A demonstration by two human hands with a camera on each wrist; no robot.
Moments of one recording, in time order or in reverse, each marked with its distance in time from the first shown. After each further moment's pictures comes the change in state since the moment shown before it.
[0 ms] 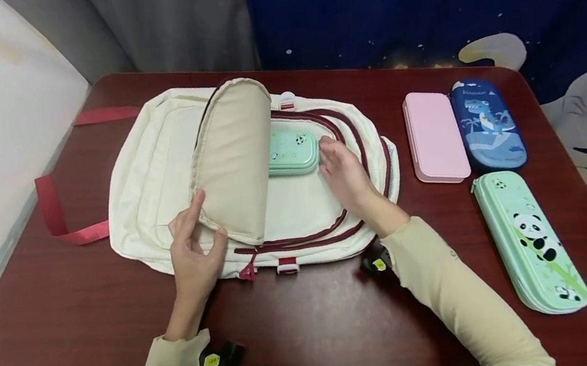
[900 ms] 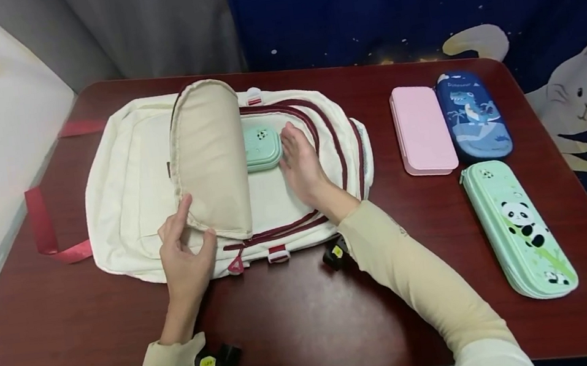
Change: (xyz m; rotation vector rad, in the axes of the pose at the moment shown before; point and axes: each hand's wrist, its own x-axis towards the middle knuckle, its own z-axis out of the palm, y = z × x) left_hand 0.007 0.032 0.002 0.038 0.033 -0.067; right_hand 0.036 0.020 0.032 0.069 0.058 -0.041
